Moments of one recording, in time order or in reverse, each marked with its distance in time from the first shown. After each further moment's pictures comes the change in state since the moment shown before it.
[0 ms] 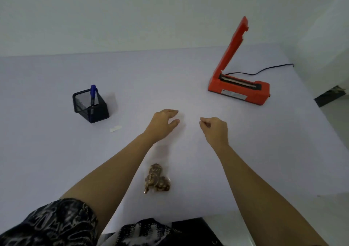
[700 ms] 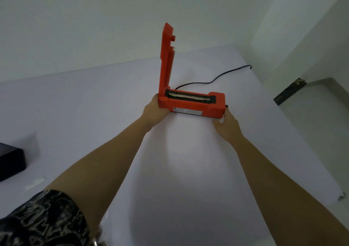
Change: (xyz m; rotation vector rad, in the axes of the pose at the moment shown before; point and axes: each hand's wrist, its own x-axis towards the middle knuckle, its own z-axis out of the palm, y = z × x) left_hand 0.192 0.109 0.079 -0.447 -0.086 -0.235; right_hand 0.131 0.160 -0.121 0.084 -0.005 0.327
